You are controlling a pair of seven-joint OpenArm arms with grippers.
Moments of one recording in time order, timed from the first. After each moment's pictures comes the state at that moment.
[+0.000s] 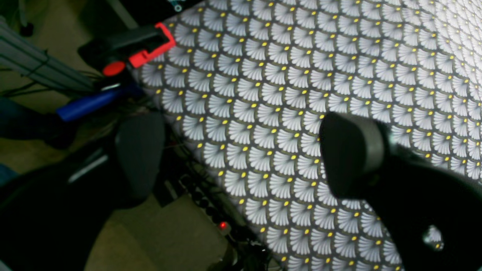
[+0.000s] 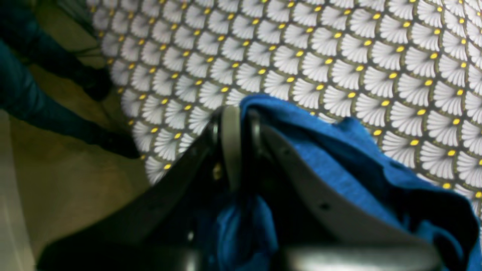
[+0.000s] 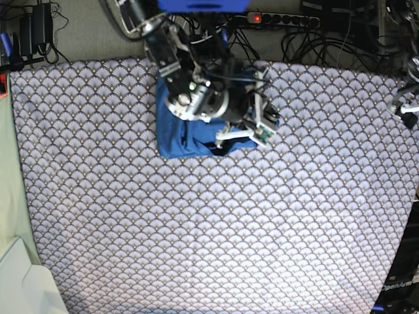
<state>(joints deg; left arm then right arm) 26.5 -21.4 -33.6 113.5 -33.5 30.4 47.7 -2.4 -8.2 -24.9 89.2 1.4 37.1 -42.0</state>
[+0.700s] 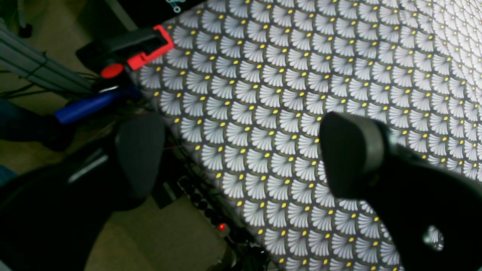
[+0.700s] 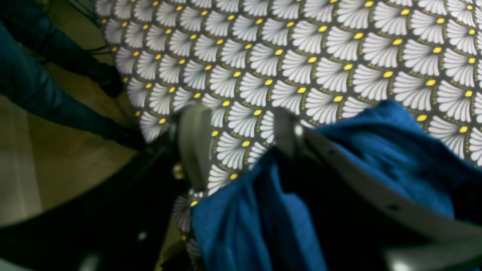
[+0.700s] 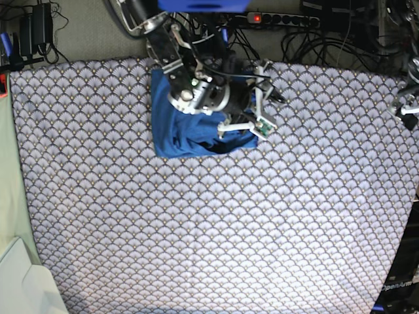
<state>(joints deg) 26.2 -21.4 -33.6 113.5 -33.5 30.4 47.7 -3.8 -8.2 -25.1 88.1 1.7 37.2 -40.0</state>
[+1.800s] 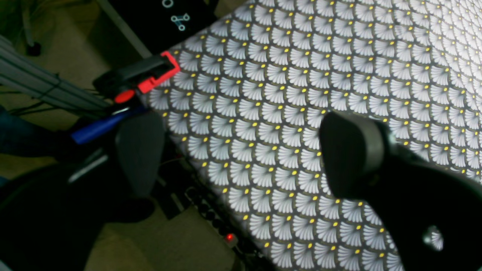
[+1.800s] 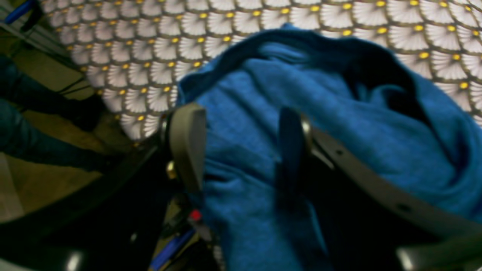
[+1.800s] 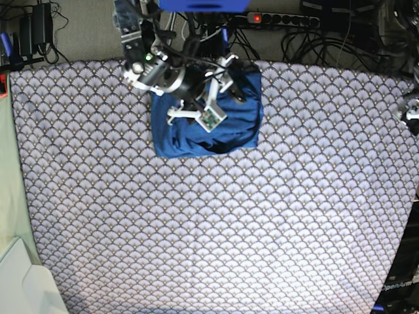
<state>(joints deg) 25.9 -24.5 -33.6 113.3 -33.3 30.4 47.7 -16.5 -5.2 -13.1 102.6 1.9 37.2 -39.4</state>
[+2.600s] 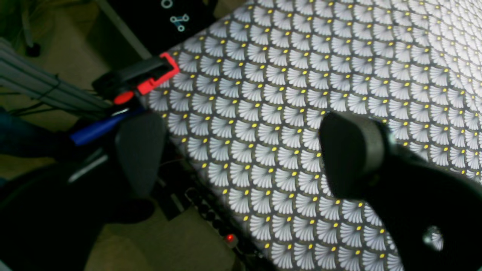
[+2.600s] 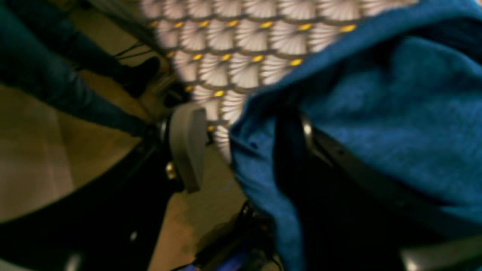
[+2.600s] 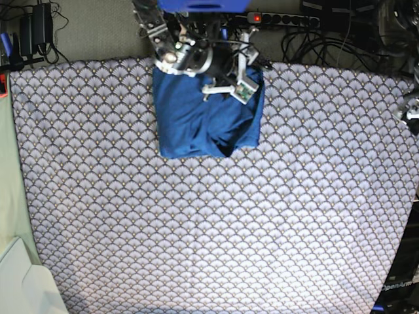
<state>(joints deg) 25.9 -24.5 -33.6 113.3 -33.3 30.4 47.7 -16.0 -4.0 -24.0 91.7 1.8 36.9 -34.4</state>
